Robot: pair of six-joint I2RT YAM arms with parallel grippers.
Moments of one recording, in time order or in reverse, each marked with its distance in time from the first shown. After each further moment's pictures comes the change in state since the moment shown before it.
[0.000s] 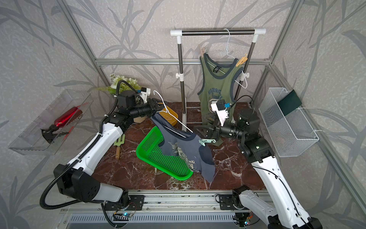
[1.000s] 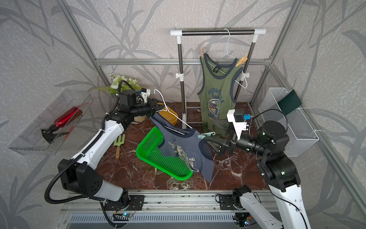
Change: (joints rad) left arm 0.027 0.050 0.024 -0.039 0.013 0.017; right arm -0.049 -0.193 0.109 -0.218 -0.033 -0.050
